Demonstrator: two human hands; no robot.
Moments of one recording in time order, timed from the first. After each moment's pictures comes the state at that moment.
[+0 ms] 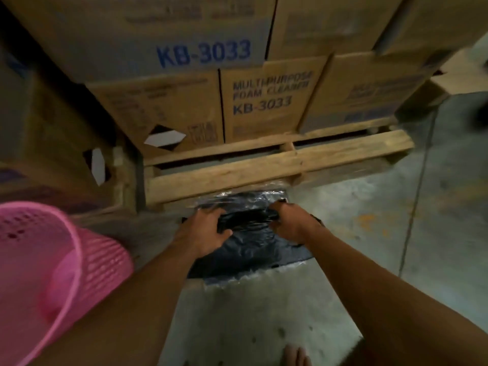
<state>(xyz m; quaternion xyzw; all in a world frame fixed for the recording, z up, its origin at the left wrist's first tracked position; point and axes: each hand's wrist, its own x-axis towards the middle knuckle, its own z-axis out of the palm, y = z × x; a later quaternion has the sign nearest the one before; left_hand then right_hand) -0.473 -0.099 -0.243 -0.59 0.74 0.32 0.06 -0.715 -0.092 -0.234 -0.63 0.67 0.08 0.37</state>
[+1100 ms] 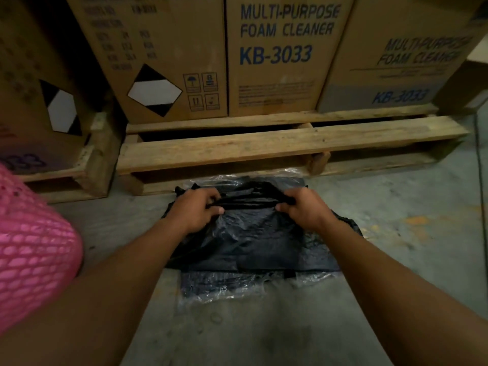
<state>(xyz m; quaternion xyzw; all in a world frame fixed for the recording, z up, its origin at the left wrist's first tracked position) -0.472 -0.110 -0.433 -0.61 0.73 0.29 -0.08 -0.752 -0.088 -0.429 -0.66 0.67 -0.14 0.32</state>
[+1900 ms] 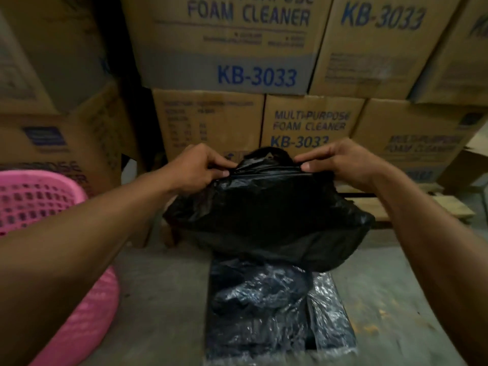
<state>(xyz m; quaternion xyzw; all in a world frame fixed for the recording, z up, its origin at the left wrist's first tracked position) -0.412 -0.162 -0.202 -0.54 0.79 0.21 -0.22 -0.720 -0.156 -0.173 -0.67 0.56 -0.28 0.40</state>
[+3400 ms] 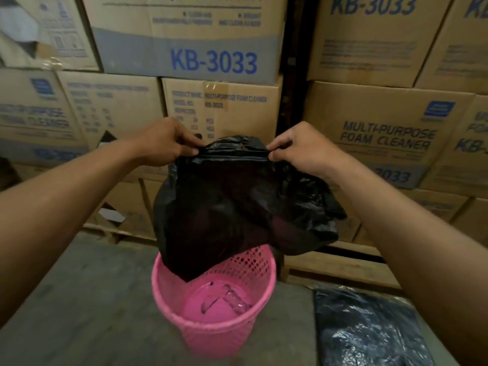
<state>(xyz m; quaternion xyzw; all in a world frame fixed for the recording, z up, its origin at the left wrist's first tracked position) -0.039 0.008 0.083 -0.69 0.68 0.07 -0.22 -0.315 -0.073 0.081 -0.84 0.44 -0.24 0.21</state>
